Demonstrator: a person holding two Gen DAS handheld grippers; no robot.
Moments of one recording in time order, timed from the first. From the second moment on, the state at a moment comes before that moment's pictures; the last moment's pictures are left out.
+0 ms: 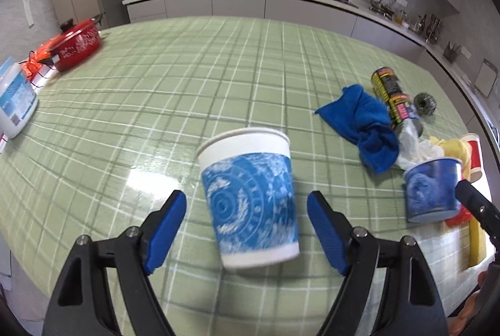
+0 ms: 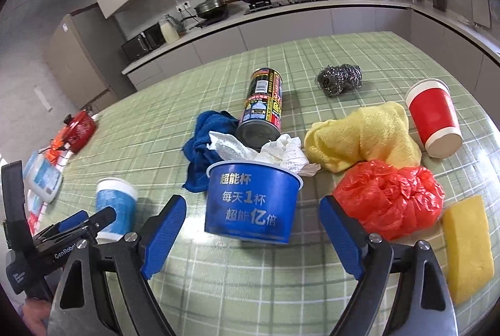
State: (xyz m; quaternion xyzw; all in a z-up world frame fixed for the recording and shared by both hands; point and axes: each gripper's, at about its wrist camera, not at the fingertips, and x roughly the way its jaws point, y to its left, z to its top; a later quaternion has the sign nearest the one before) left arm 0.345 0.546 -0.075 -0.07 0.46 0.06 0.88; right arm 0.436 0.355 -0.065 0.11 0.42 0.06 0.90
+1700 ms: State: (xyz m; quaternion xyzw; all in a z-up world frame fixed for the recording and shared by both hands) left arm 0.301 0.357 -0.034 -0.09 0.42 -0.02 0.90; right arm 0.388 0.187 -0.035 0.10 0.39 0.08 0.91
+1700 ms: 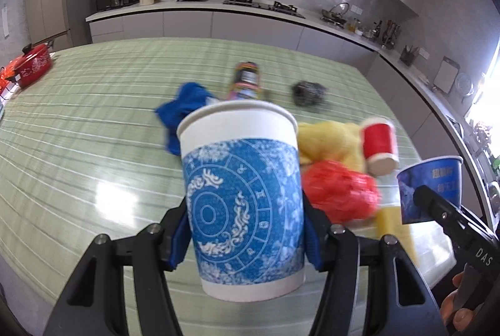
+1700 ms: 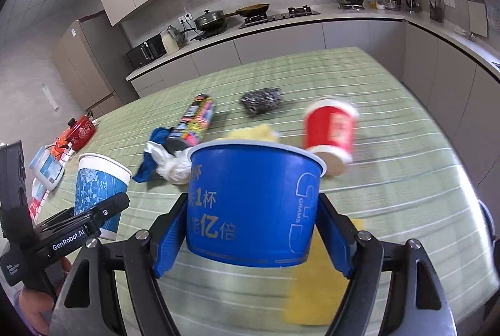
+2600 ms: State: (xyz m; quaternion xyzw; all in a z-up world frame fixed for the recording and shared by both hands) left arm 0.279 0.142 -0.023 -0.04 0.41 -0.15 0.90; right arm 0.297 -0.036 -0.026 0.18 0.36 -0.05 0.91
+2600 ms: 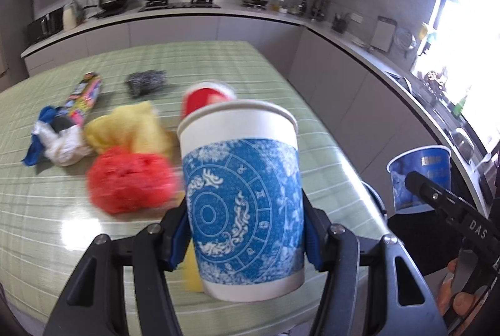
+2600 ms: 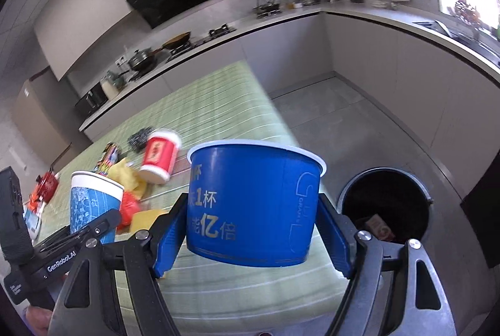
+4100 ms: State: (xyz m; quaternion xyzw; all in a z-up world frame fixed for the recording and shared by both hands) left arm 0.311 -0.131 -0.075 0.01 0.48 -0.07 0.88; right arm 0.330 -0.326 -0.141 0.18 0.45 -0.03 0.87
